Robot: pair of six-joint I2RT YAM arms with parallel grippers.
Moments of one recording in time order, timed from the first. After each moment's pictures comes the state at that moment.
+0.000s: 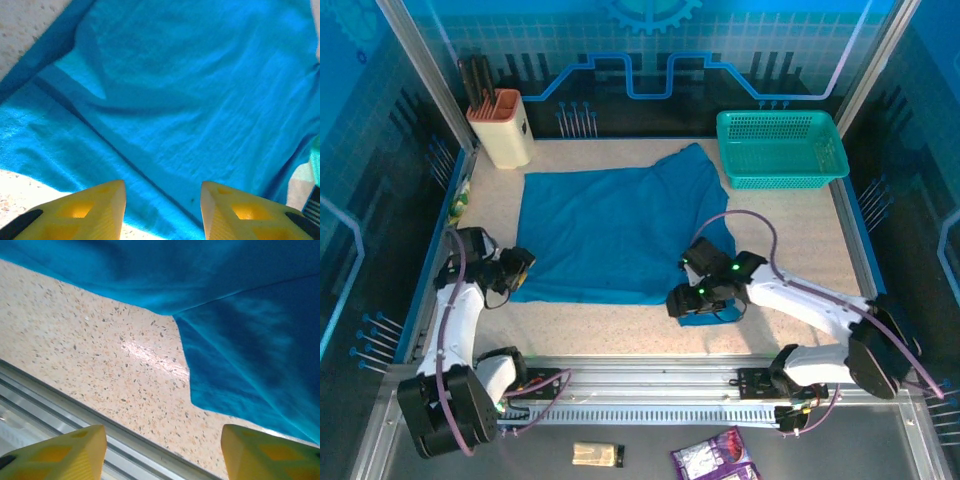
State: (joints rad) left arm 0.30 1.02 0.64 -0.68 0.44 -0.74; right arm 0.80 1.32 0.83 -0.76 -0.25 0.61
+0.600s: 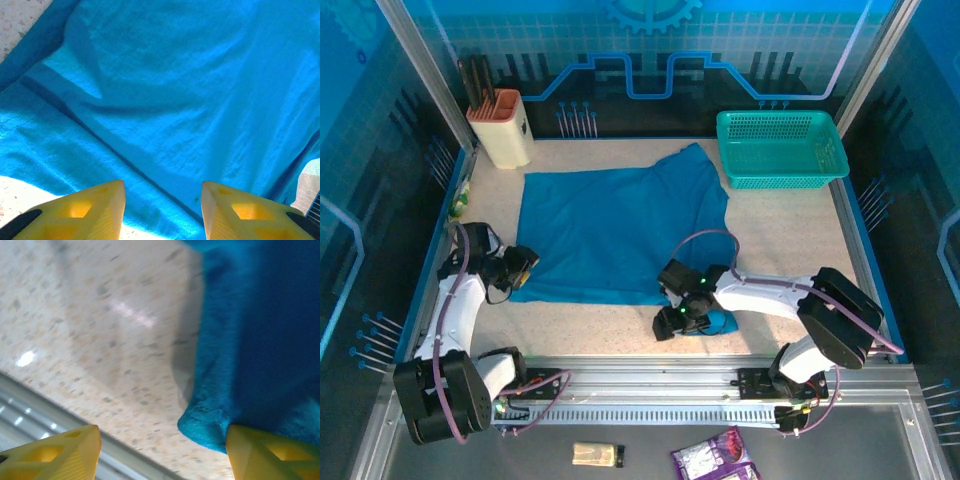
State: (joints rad) left arm 0.28 1.07 0.67 -0.68 0.43 -0.73; right arm 0.94 1.52 0.78 -0.63 -0.32 0.65
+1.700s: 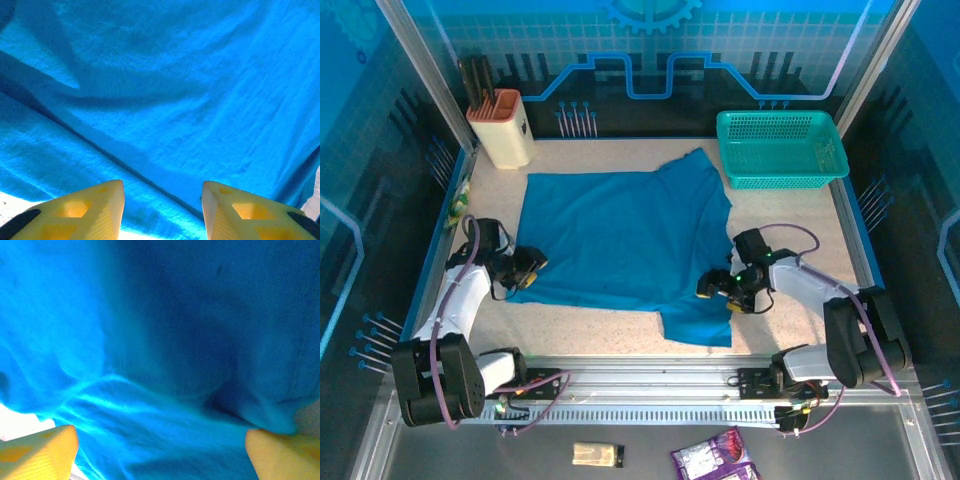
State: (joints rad) left arm 0.21 1.15 0.68 -0.67 0.42 -0.69; right arm 0.26 1.37 0.64 -0.63 -0.42 0.58
